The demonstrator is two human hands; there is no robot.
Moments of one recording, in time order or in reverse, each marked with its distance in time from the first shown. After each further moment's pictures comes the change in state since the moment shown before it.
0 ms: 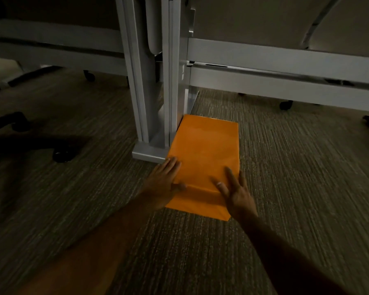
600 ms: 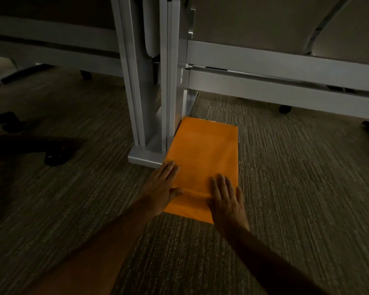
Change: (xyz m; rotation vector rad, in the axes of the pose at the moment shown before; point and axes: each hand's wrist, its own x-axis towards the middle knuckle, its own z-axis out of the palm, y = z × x) left_hand 0.010 0.002 -0.002 0.102 0.034 -0.003; right_hand 0.005 -0.016 0.020 -0.332 -0.035 -0.002
